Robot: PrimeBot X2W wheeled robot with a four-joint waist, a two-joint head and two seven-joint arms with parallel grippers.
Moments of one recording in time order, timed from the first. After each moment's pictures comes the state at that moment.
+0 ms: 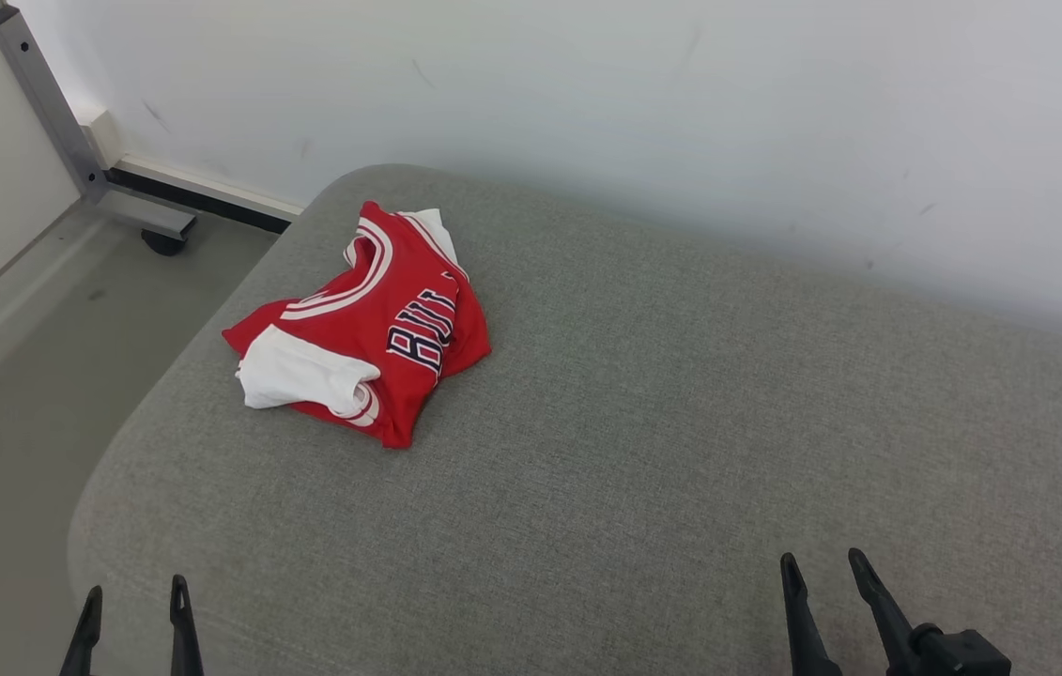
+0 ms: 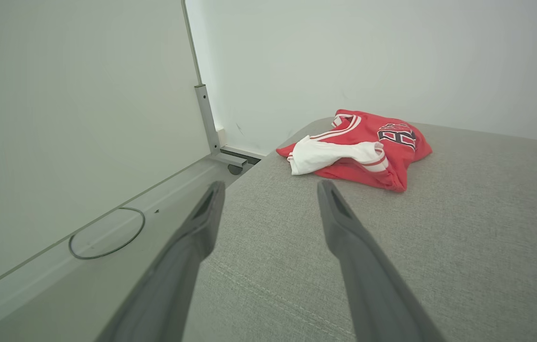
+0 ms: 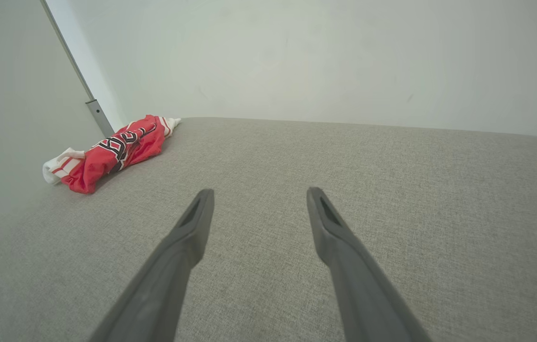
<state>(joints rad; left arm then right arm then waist) 0.07 0.09 0.14 0.17 -0.07 -0.06 -0.26 0.07 -0.05 -0.01 0.23 0.14 0.13 -0.26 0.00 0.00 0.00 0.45</state>
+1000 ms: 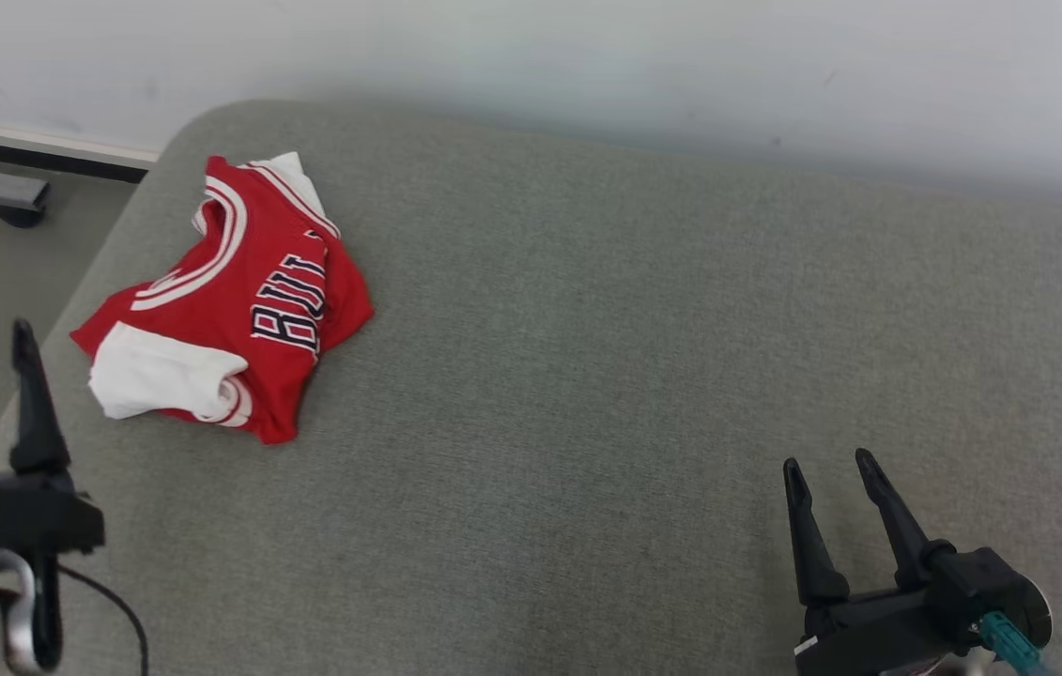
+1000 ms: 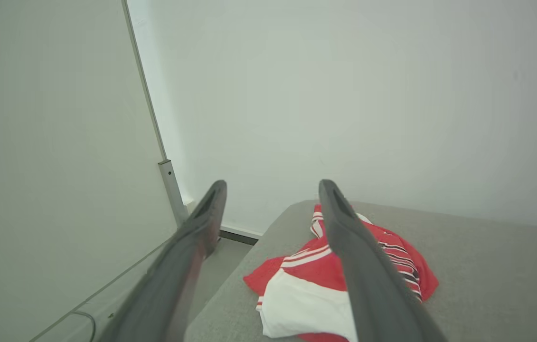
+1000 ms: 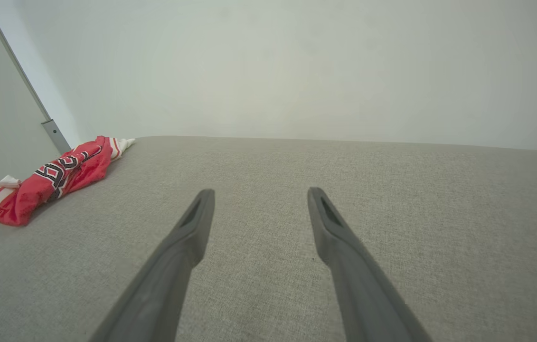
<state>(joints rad) -0.33 0.23 0.20 0.27 -0.18 -0.09 -0.23 -0.05 -0.10 0.02 0.17 0.12 0.13 -0.26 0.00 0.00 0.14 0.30</state>
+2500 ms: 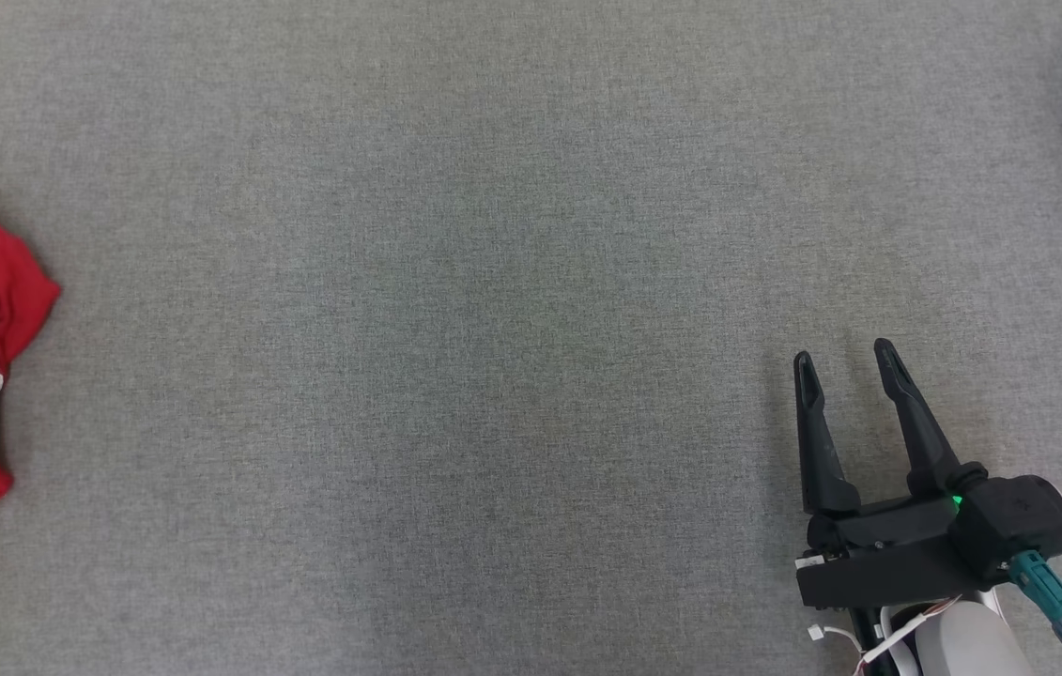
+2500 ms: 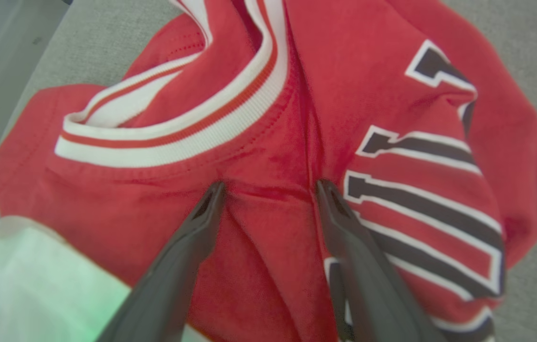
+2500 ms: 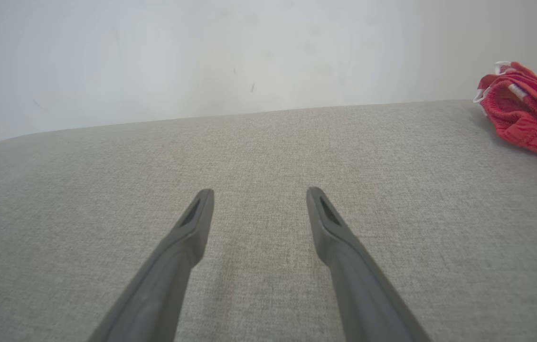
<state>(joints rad) -0.83 0.57 -0.02 0.86 -0.63 -0.13 0.53 -0.15 -0.11 0.01 0.04 0.11 0.13 -0.26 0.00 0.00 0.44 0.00</state>
